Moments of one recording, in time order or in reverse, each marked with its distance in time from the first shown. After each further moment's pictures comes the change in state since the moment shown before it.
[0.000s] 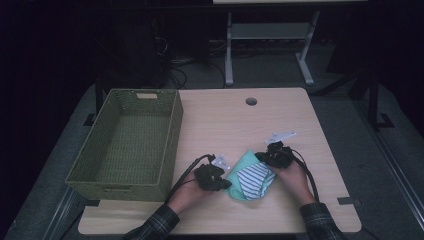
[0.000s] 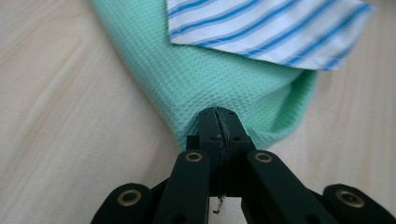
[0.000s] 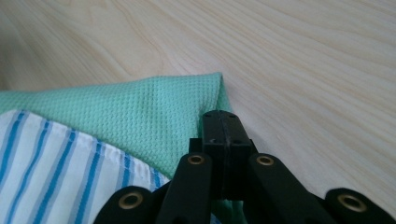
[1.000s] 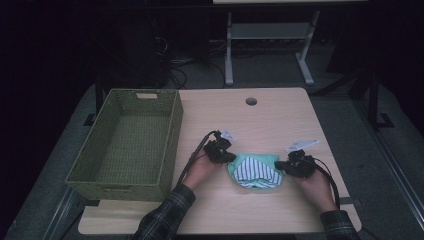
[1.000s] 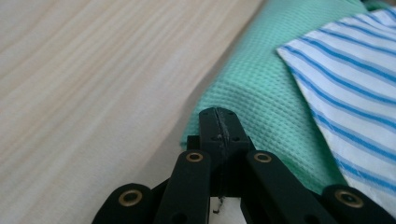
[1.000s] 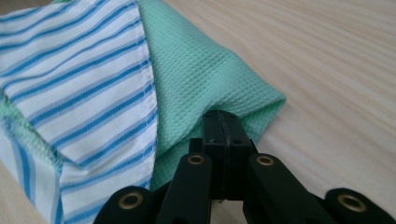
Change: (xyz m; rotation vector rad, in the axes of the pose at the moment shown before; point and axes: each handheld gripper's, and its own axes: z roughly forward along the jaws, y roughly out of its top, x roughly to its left) left arm 0.065 0.044 0.026 -0.045 0.119 -0.087; right arm -0.014 -0.039 -0.047 0.058 -0.026 0.038
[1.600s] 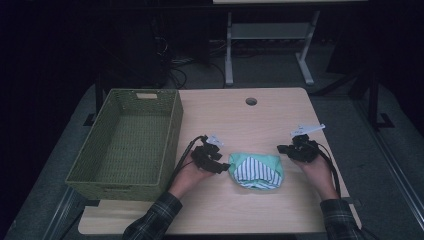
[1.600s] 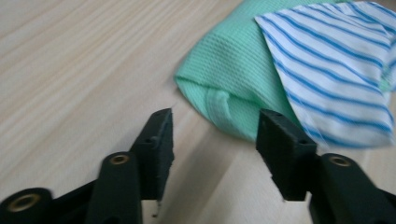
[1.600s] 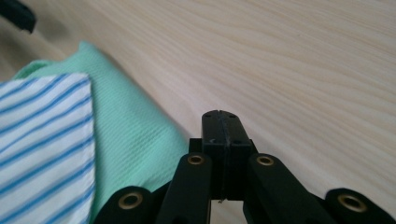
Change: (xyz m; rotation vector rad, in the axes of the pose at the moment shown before) left arm -0.016 -0.031 -0.043 -0.028 0.011 -0.052; right arm -0.032 0.031 -0.004 -0.090 -0.027 0.023
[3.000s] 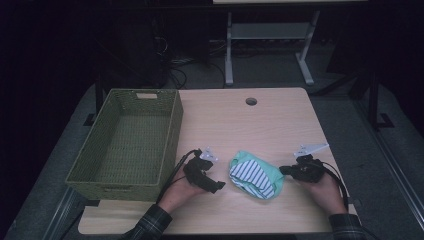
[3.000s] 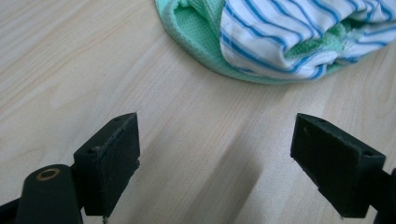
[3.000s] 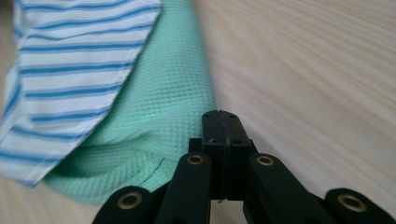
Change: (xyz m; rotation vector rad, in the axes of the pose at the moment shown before) left arm -0.022 -0.031 -0.014 0.036 0.001 0.018; right arm 0.026 -0.048 -0.019 0.073 0.105 -0.047
